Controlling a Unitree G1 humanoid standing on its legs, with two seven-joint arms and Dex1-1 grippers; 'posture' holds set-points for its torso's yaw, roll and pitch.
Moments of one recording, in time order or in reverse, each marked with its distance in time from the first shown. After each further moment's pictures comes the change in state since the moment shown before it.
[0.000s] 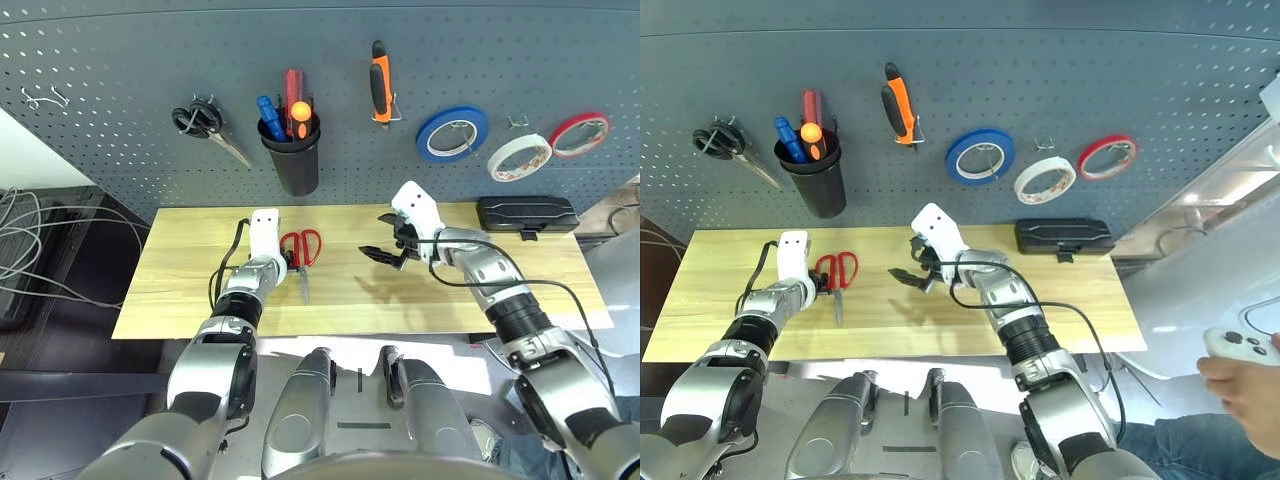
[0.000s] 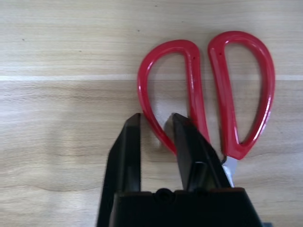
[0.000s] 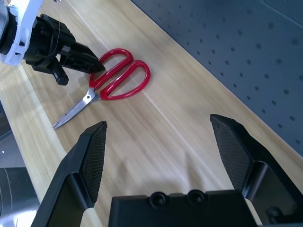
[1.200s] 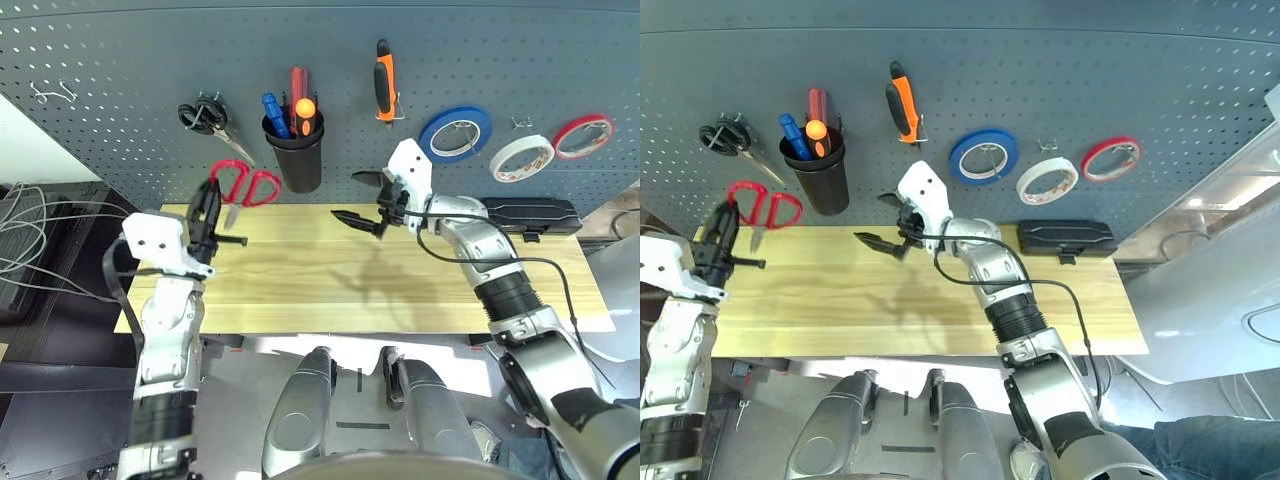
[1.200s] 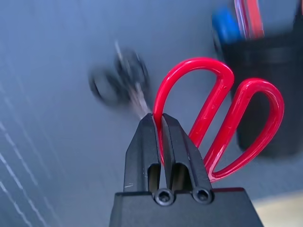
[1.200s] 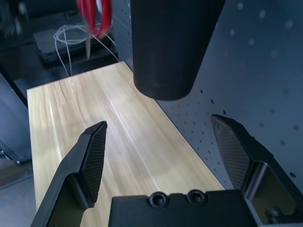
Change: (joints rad) left arm 0.502 0.121 0.160 -0.998 -0.024 -0.750 -0.096; right arm -0.096 0.064 -0.051 -0.126 0.122 -0.063 0.062
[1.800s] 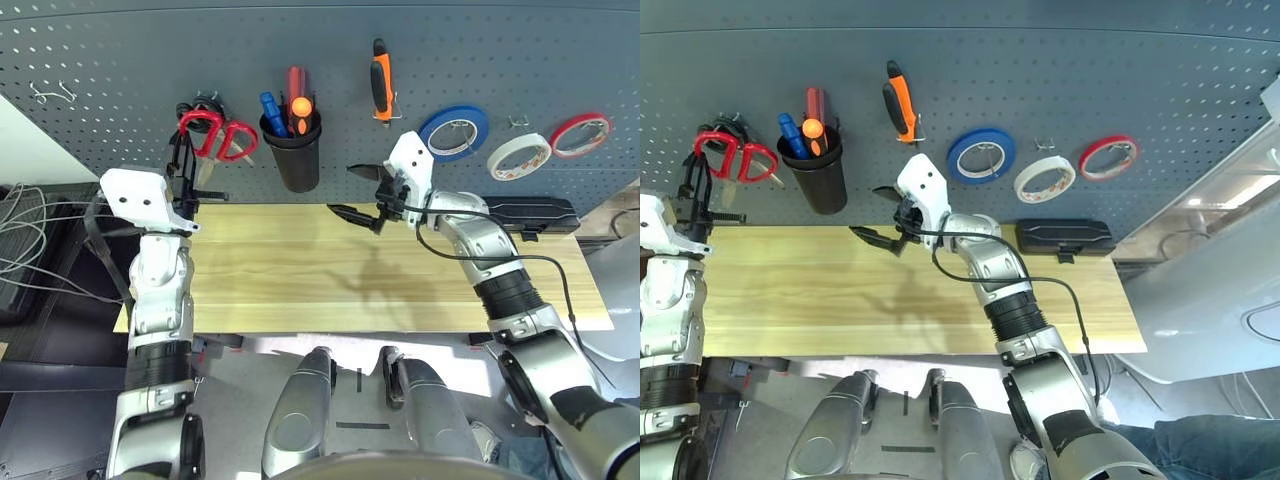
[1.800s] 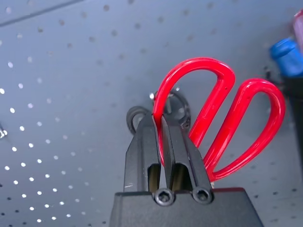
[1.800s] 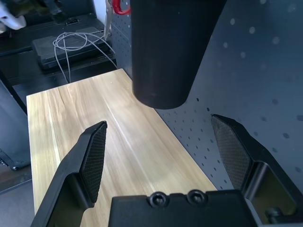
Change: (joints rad) left arm -0.205 0.067 0.013 0.245 0.039 0.021 0.070; right arm -0.005 -0.007 -0.006 -0.026 0.005 0.003 -0.020
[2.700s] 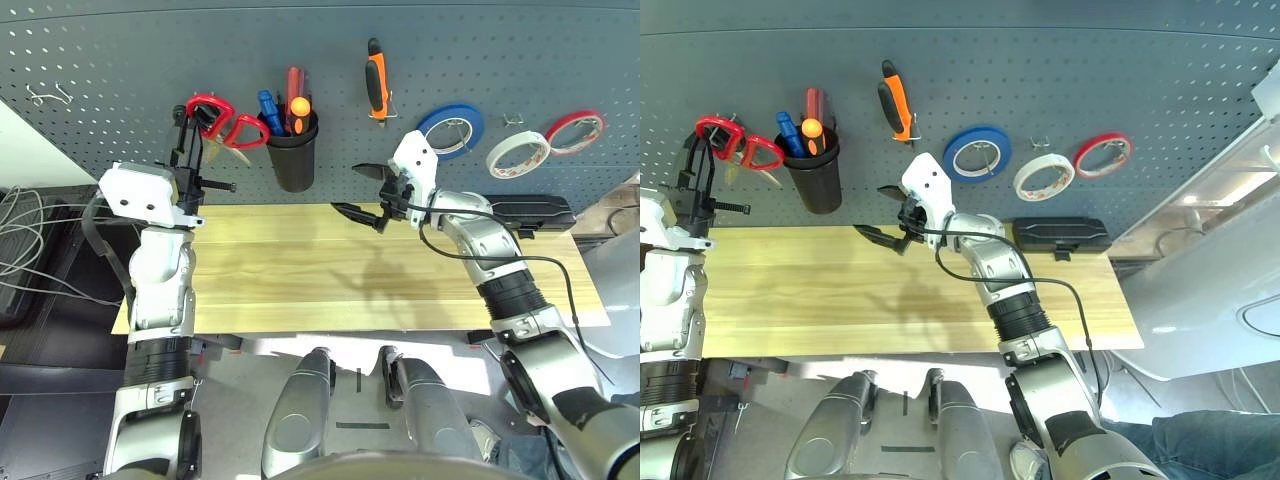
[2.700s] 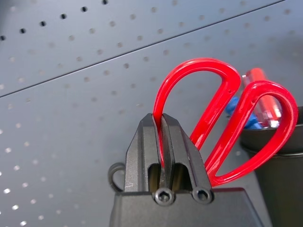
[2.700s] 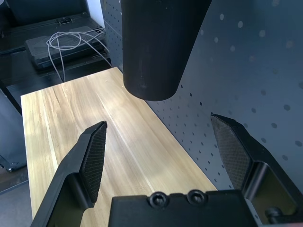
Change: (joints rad) left arm 0.034 0.003 -0.028 -0.126 0.002 -0.125 -0.034; right arm 0.005 -0.003 -0.009 0.006 0.000 0.004 -0.007
